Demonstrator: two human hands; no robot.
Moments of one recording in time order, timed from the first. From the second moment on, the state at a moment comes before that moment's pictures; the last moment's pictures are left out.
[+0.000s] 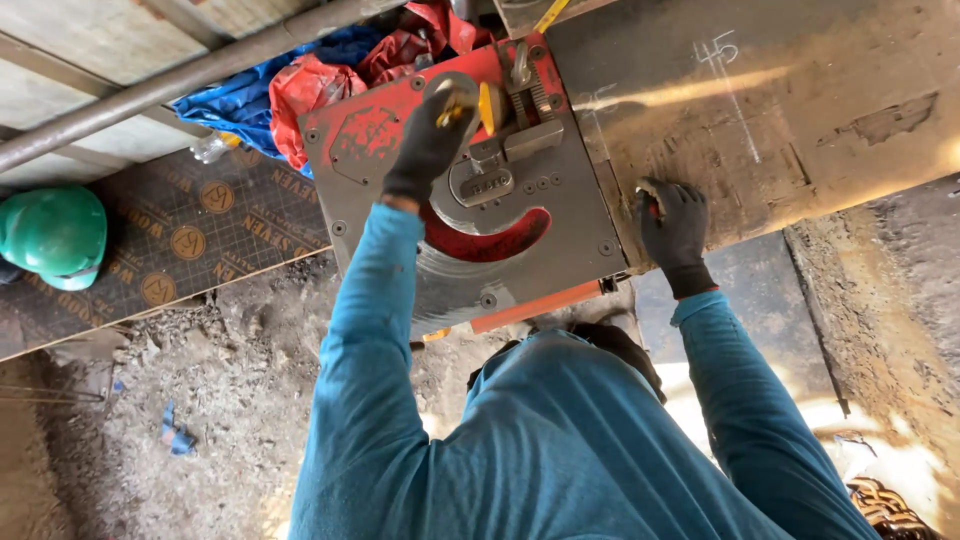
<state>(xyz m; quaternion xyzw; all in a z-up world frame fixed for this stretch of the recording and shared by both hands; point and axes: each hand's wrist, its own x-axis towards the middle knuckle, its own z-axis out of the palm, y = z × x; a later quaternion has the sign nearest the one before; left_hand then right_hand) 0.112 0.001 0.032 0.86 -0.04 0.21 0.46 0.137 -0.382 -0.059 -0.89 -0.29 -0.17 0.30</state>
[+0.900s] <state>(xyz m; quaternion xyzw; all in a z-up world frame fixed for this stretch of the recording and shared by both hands) -0.015 0.002 0.016 0.58 0.22 0.15 0.77 0.140 -0.383 -0.067 -0.86 -0.31 -0.22 0.34</state>
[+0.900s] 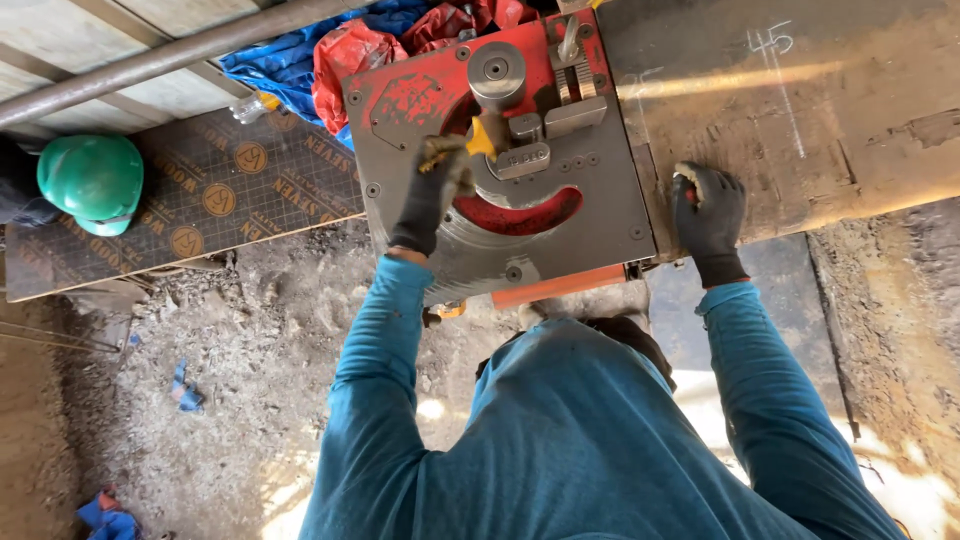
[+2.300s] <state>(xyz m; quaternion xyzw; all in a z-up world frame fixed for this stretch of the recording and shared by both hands) -0.034 0.061 -0.045 0.62 0.17 0.22 0.73 0.135 -0.385 -0.062 -0.85 -0.30 -0.21 0.37</state>
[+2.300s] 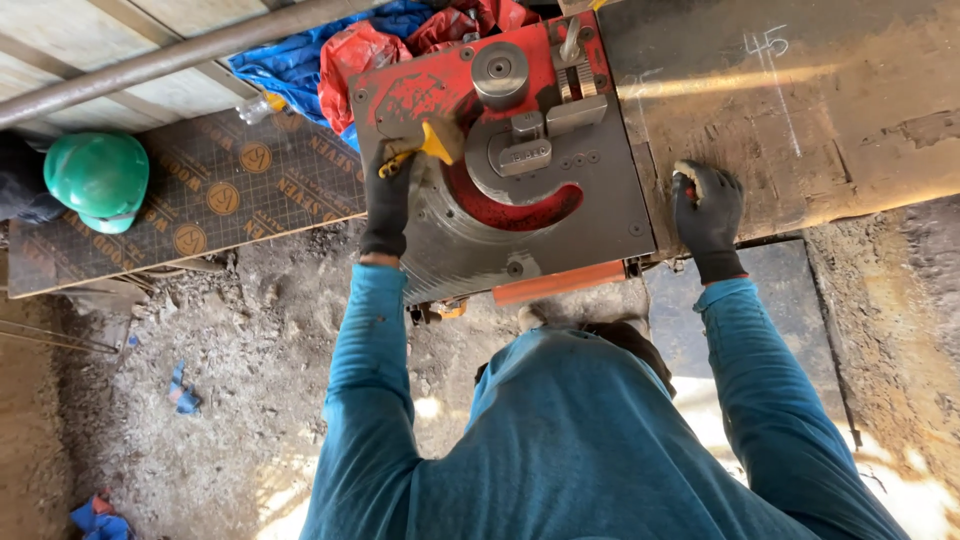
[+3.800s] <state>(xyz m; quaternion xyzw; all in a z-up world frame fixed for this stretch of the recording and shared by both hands) 0.017 0.031 -0.012 0.90 0.29 0.28 0.17 0.132 -0.383 -0.054 -0.86 -0.31 -0.19 0.36</state>
